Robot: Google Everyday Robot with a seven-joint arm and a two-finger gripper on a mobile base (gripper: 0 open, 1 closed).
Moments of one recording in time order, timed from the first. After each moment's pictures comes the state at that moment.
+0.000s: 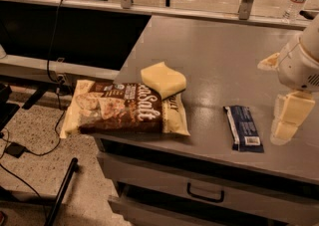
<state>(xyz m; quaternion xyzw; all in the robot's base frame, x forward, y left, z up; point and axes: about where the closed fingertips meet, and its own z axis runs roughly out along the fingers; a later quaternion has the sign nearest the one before) 0.452 -0.232 0.896 -0.65 0.75 -0.01 0.13</state>
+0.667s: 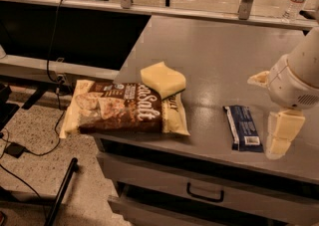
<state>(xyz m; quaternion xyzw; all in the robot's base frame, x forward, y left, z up) 0.444 -0.227 0.858 -0.68 0.72 0.00 0.12</state>
